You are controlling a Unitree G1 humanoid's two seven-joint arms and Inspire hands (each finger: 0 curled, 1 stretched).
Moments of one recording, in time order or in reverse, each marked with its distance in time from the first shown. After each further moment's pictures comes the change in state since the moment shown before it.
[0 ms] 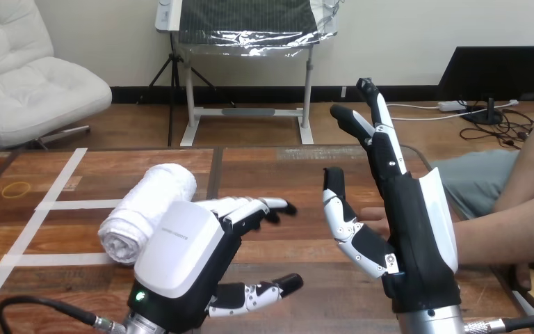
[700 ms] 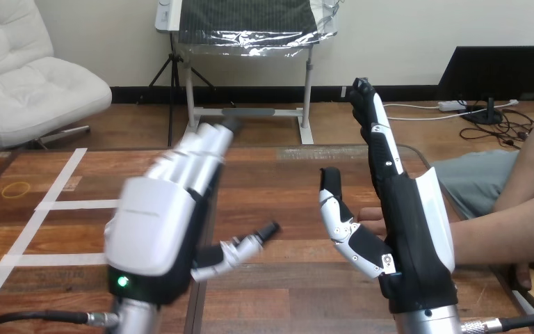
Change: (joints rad) left arm -0.005 -0.121 0.058 -0.057 0.093 0.303 0.107; right arm -0.002 0.001 0.013 0.000 -0.005 0.002 0.000
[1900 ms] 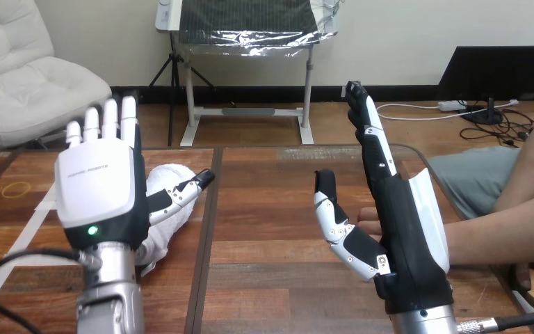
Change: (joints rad) left arm -0.197 -0.074 0.035 0.067 0.069 0.537 -0.298; right arm 0.000 0.001 0.008 0.000 -0.017 0.019 -0.001
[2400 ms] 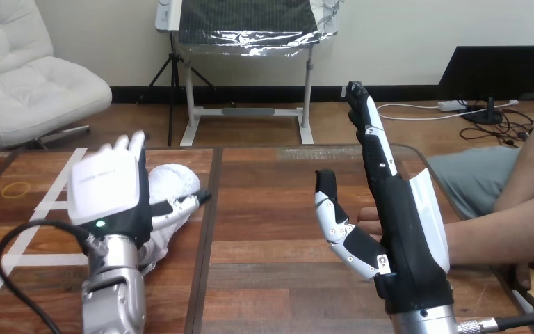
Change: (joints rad) left arm -0.106 0.003 -0.023 0.176 -0.042 0.077 -0.171; right arm 0.000 0.000 0.000 0.000 0.001 0.000 -0.002
